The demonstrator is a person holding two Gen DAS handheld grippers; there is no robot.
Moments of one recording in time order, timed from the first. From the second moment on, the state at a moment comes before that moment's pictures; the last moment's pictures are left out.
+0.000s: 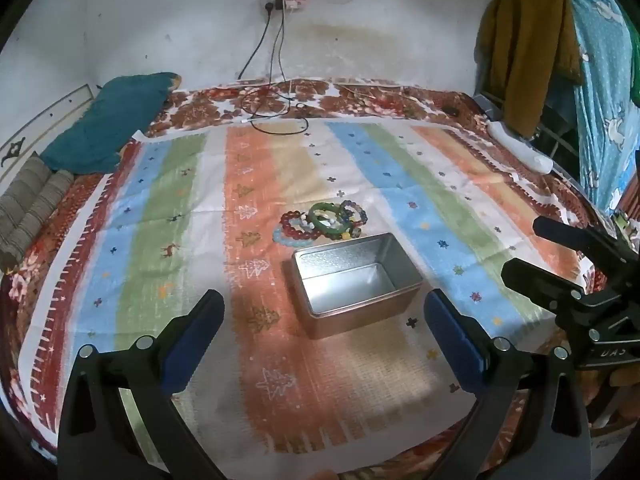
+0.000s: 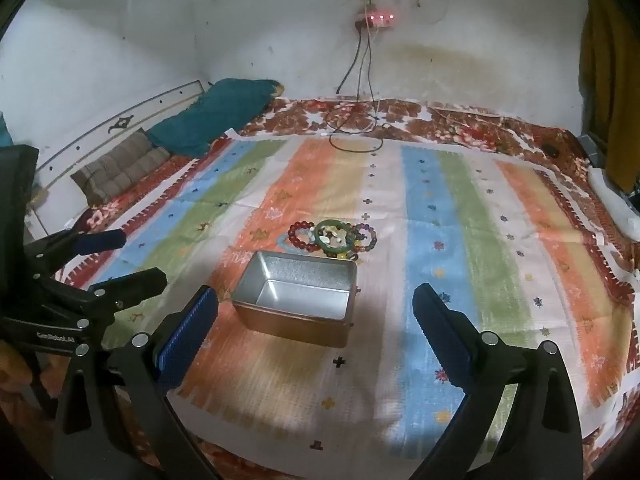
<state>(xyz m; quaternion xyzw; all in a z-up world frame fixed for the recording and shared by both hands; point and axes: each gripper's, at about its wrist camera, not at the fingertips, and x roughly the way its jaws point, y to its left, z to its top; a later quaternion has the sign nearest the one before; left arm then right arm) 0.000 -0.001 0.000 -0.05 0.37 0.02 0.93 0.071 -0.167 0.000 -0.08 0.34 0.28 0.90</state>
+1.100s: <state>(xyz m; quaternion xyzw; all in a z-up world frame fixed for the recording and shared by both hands) 0.000 0.007 -0.003 -0.06 0.38 0.03 0.92 0.083 -0.171 -0.009 -0.06 0.36 0.26 0.89</state>
